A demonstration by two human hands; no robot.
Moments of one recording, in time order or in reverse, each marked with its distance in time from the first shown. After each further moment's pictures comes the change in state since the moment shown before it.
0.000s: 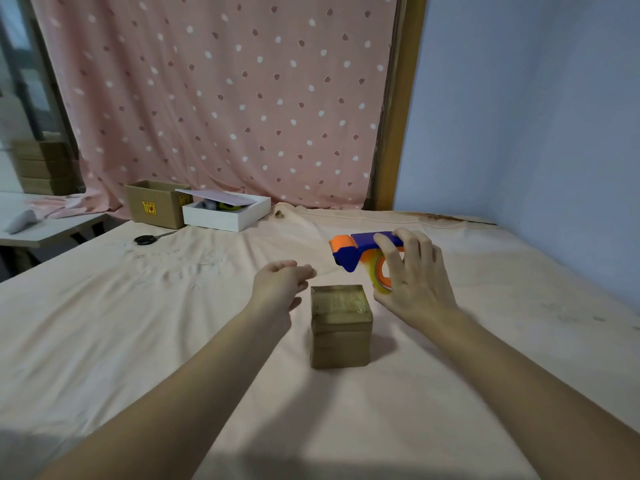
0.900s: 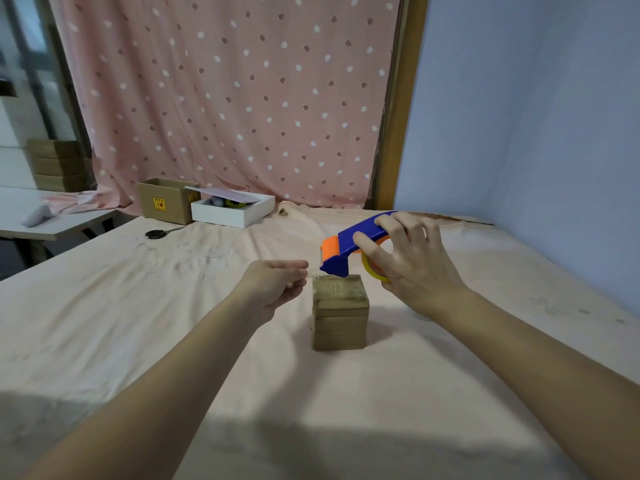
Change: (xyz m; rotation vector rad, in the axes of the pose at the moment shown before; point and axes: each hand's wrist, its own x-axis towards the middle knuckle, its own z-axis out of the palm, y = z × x) left_hand -0.016 0.005 -0.033 0.115 -0.130 0.017; right_hand -0.003 -0.004 -0.059 -0.232 0.122 -0.344
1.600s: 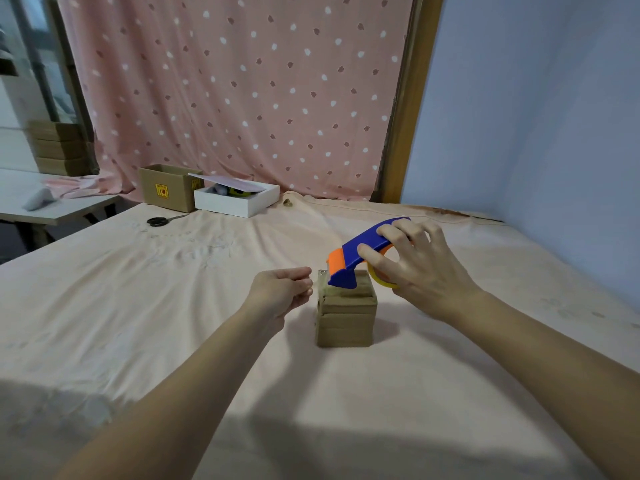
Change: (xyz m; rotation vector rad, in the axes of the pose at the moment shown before) left_hand 0.018 -0.039 0.001 -0.069 0.059 0.002; right_hand -0.005 0.005 0.017 -0.005 -0.116 -0.162
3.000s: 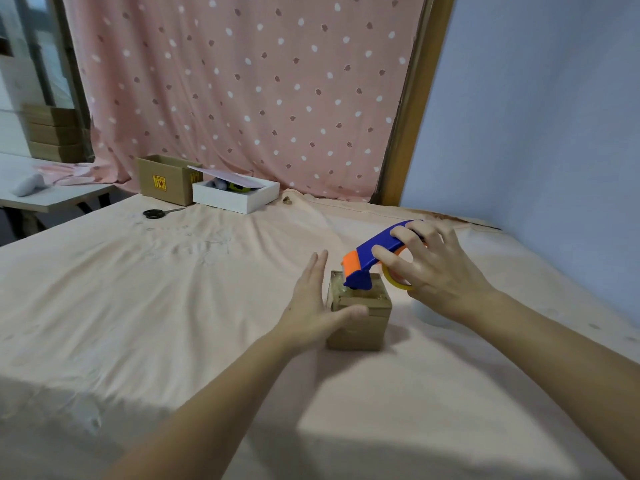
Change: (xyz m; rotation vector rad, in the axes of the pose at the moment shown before) left_hand -0.003 -0.039 0.024 0.702 -0.223 0.461; right_hand -0.002 0.017 0.010 0.004 -0.020 -0.038
